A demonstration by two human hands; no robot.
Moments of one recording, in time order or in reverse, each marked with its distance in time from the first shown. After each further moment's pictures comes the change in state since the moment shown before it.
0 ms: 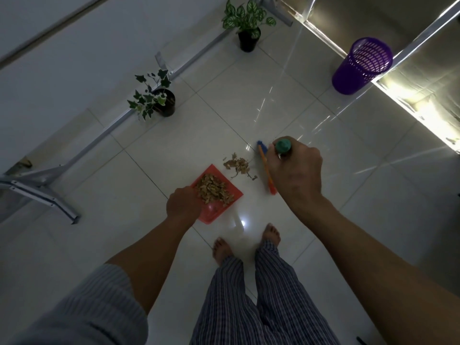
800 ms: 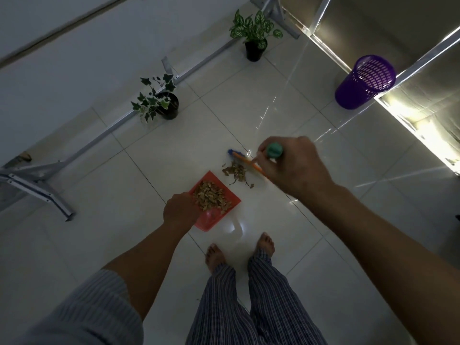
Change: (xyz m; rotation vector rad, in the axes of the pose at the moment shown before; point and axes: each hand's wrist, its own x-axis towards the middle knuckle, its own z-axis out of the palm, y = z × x) left_hand 0.005 0.010 0.003 -0.045 -0.033 -0.076; right_hand 0.043 -0.009 -0.028 -0.077 -0.357 -0.285
